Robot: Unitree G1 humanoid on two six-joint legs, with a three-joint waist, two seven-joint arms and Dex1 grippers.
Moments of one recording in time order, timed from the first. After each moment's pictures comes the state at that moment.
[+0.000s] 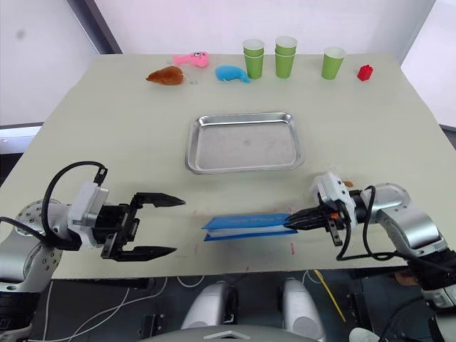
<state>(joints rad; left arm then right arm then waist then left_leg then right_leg) 0.00 0.86 0.19 -0.25 -0.68 0.17 -1.46 -0.37 -0.80 0.23 -0.09 0.58 0.34 1.40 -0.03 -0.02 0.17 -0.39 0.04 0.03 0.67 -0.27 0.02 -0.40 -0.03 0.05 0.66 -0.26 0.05</state>
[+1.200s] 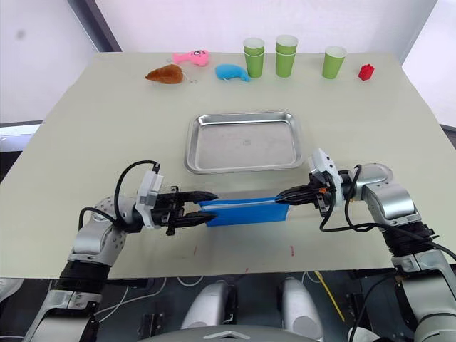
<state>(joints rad) -0.24 0.56 -0.01 0.09 -0.54 0.13 -1.46 -0.53 -0.63 0.19 0.14 0.45 0.33 1.47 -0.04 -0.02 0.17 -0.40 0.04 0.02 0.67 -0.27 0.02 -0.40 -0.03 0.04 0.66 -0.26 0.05</state>
